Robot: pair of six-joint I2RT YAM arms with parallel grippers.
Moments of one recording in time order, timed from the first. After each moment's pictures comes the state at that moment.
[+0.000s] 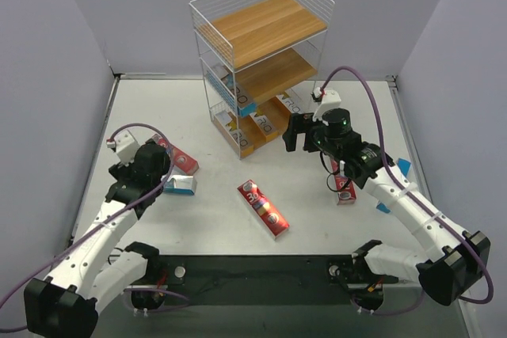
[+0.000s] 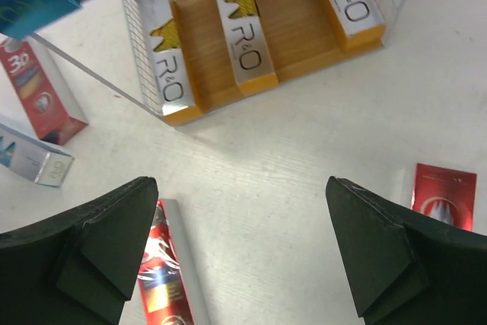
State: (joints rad) left arm -0.34 0.86 0.66 -0.48 -0.72 -0.72; right arm 0.56 1.16 1.04 -0.35 0.13 0.28
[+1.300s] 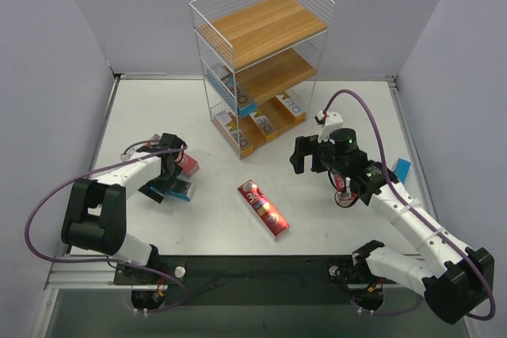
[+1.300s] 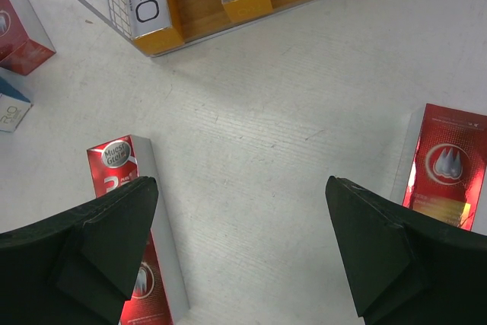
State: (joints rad) left arm -0.23 1.50 0.83 -0.75 -0.49 -1.33; right arm 0.50 1.03 0.81 -0.35 0.03 0.22
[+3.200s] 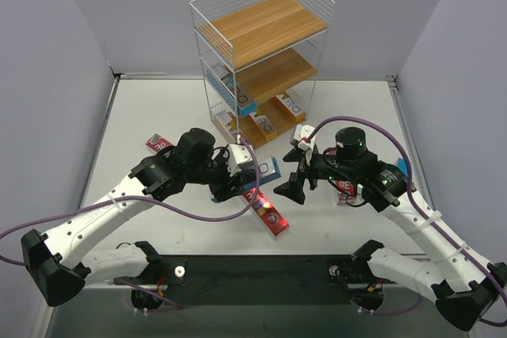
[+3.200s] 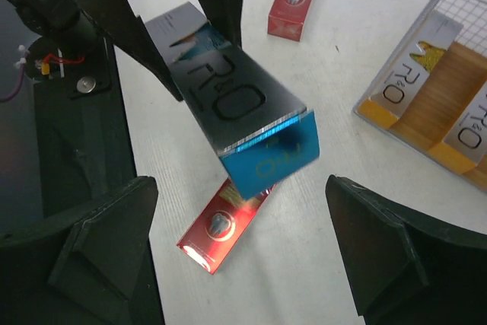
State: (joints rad) left arm -0.80 1.11 1.07 -0.64 0.34 0.24; right arm 0.62 0.93 0.94 -0.46 -0.58 -0.23
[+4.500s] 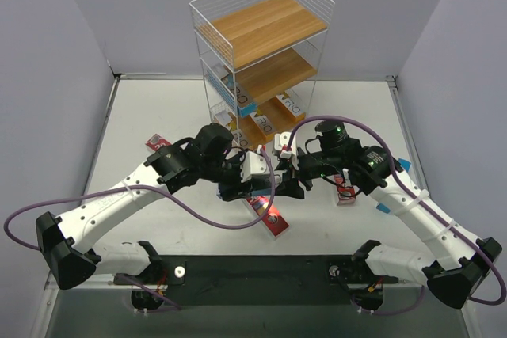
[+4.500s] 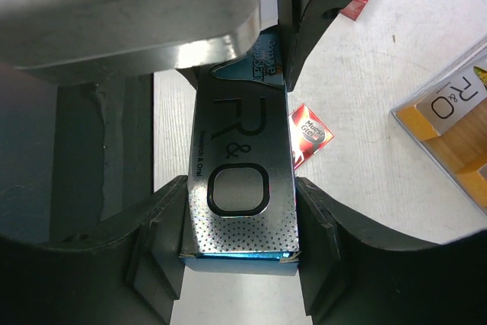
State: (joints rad) left arm -0.88 1.26 1.24 -0.77 0.40 0.48; right arm 0.68 1.11 1.14 -0.73 -0.68 -0.52
